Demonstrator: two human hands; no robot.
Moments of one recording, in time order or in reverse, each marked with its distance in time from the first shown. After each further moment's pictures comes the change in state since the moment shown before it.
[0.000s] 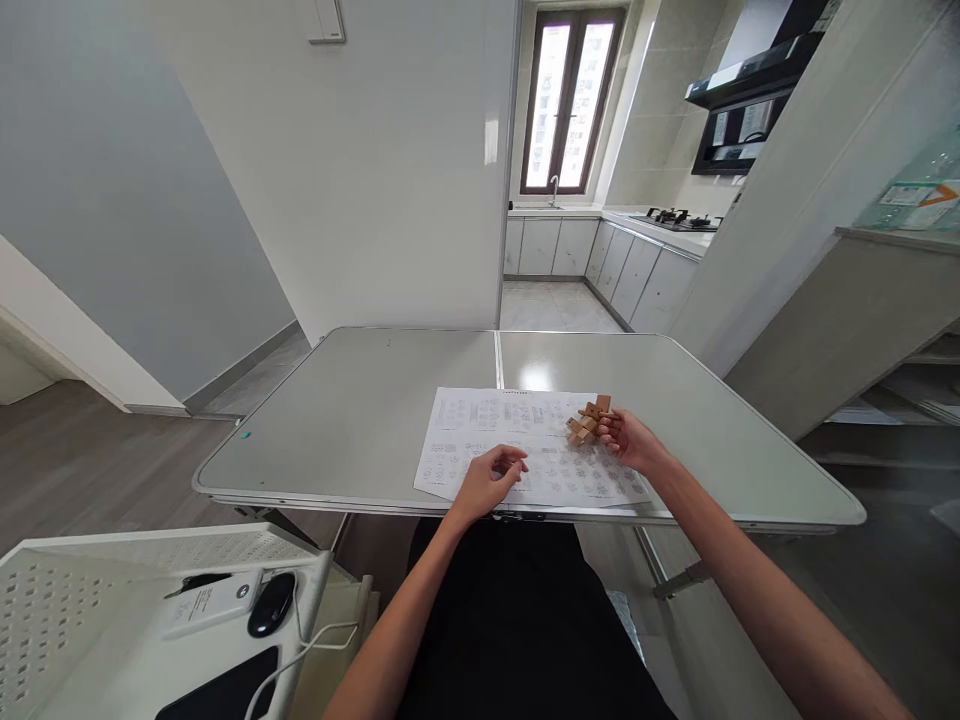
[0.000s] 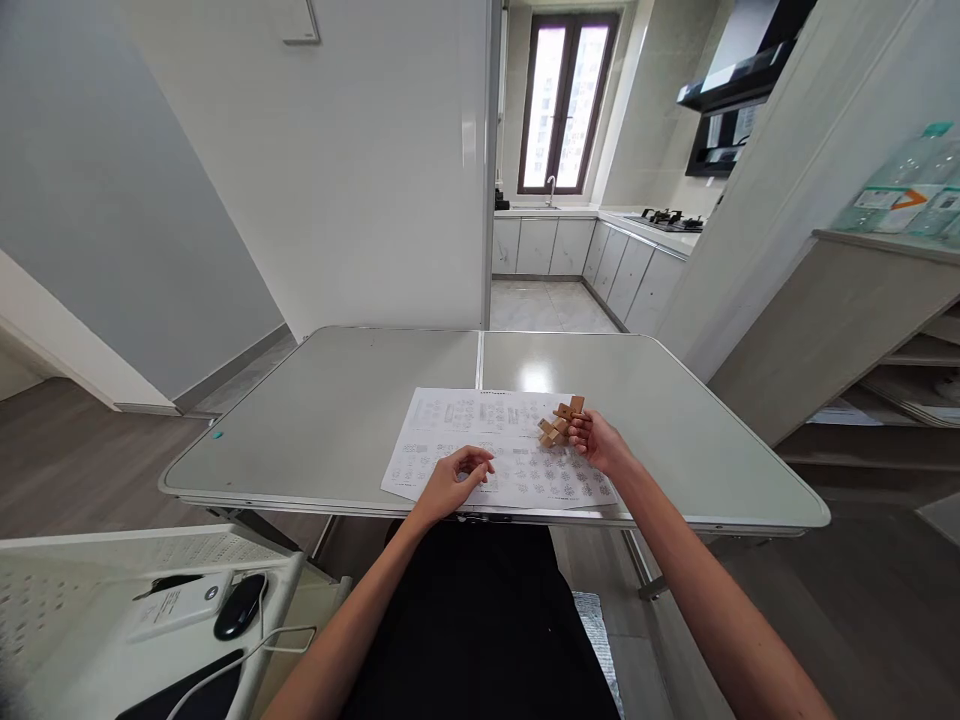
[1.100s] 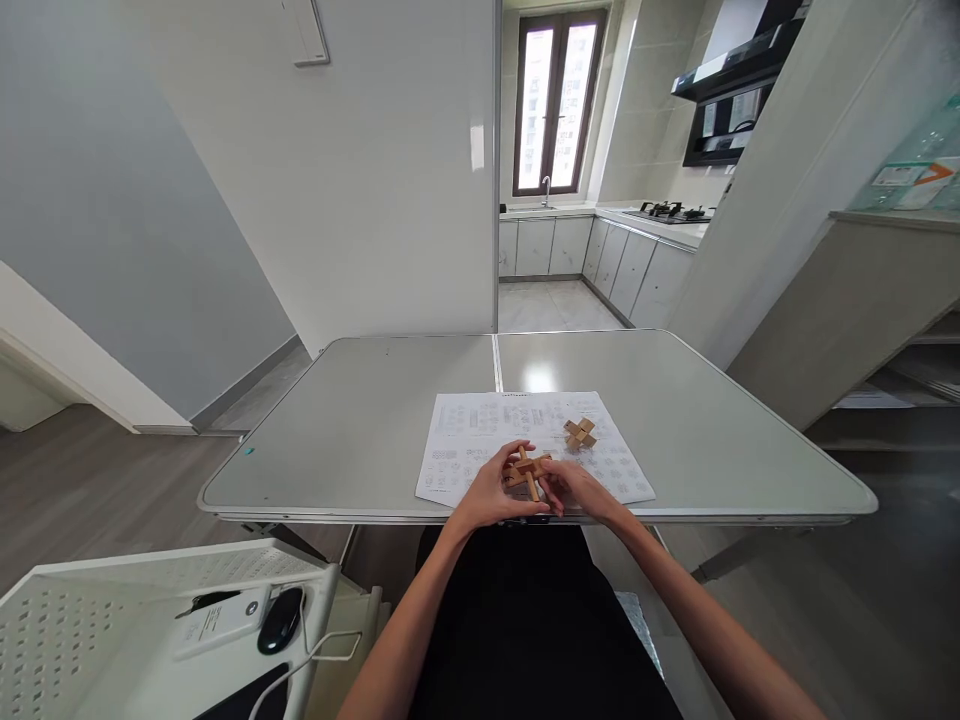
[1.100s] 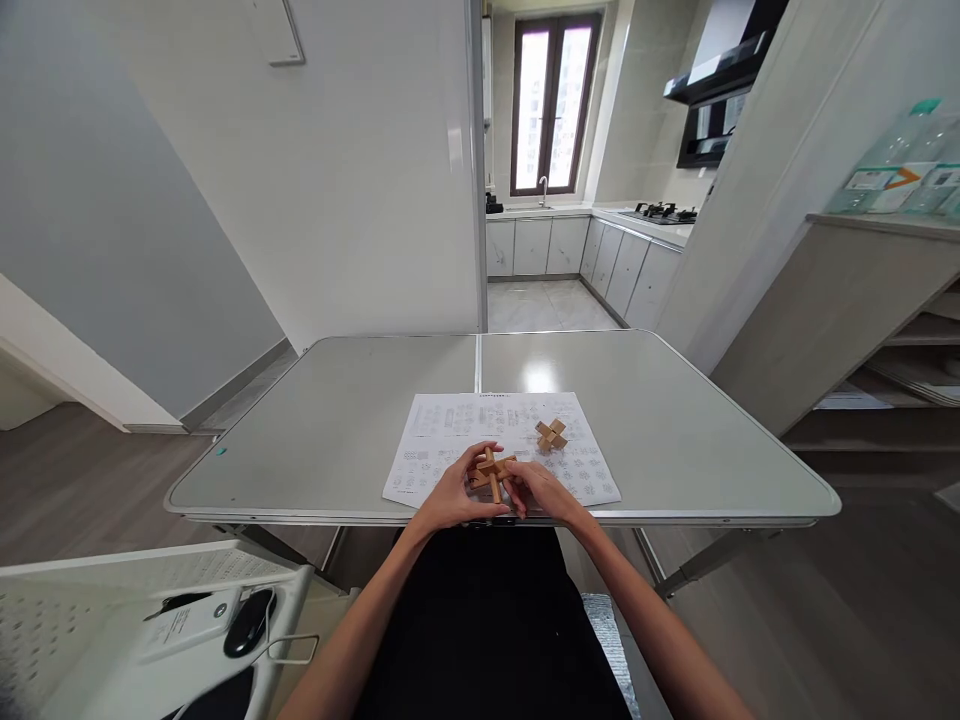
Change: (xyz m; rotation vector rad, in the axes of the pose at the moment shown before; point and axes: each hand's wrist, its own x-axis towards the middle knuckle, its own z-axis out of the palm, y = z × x) left_hand -0.001 0.008 -0.005 -0.073 -0.171 0.087; right_hand -0.079 0.068 0.078 -0.422 -0.650 -0.257
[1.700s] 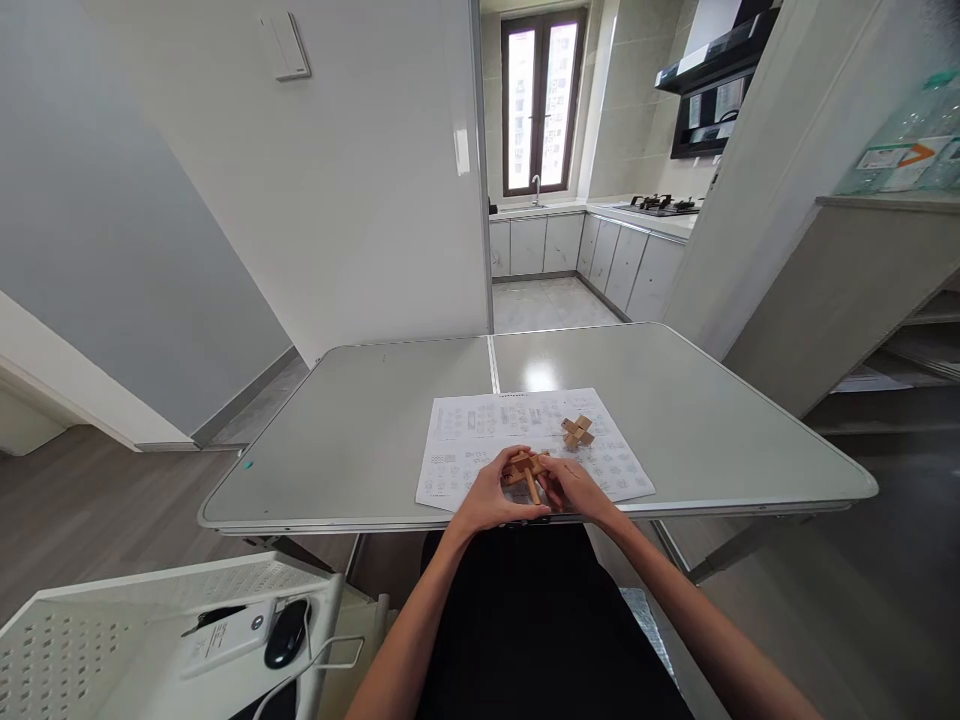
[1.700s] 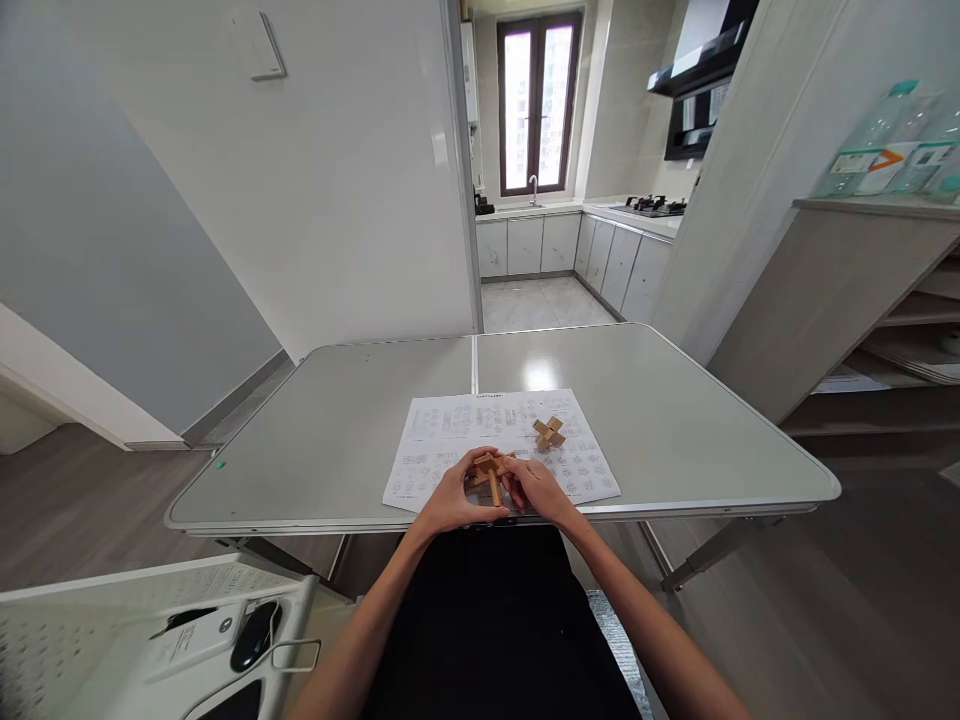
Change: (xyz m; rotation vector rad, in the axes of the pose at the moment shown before) left_hand 0.001 0.001 -0.001 0.046 -0.022 -0.001; right_hand 0.010 0.020 0.005 -0.042 0.193 -0.047
